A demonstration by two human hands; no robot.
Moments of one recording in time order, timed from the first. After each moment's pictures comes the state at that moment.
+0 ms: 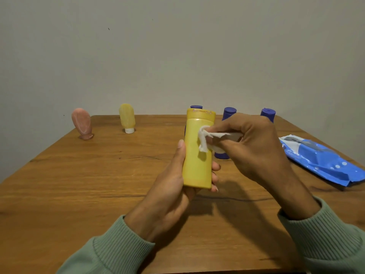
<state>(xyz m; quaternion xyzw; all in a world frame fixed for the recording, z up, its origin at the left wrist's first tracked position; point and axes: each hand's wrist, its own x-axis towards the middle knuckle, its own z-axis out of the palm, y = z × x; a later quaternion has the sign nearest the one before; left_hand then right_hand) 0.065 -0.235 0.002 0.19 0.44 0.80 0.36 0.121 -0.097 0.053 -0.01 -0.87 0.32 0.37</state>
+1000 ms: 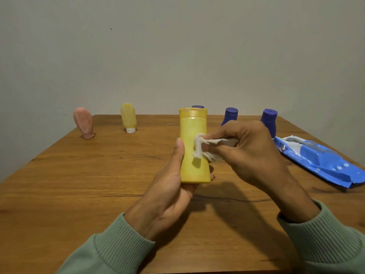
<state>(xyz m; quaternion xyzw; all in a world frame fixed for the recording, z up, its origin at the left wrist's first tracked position) 0.065 -0.239 0.007 0.09 0.40 0.85 0.34 0.122 -0.103 0.052 -0.01 -0.88 0.35 0.31</state>
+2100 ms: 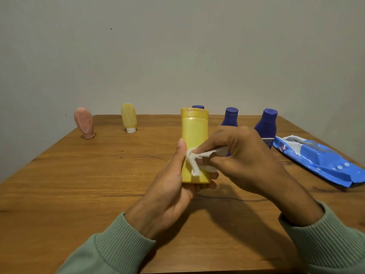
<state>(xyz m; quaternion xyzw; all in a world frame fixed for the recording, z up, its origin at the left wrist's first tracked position) 0.059 -0.238 -0.002 0.16 0.44 0.81 0.35 0.124 -0.109 0.054 0.04 -0.93 0.28 0.25</state>
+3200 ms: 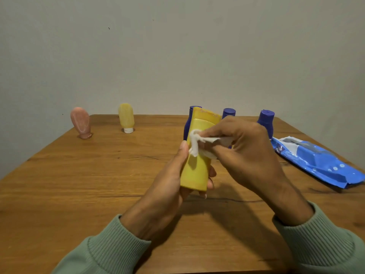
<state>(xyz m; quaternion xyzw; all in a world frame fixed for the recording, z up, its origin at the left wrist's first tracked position) 0.057 -0.236 -0.009 0.27 0.51 0.75 0.30 0.121 -0.101 0.048 0.05 -0.87 0.30 0.38</state>
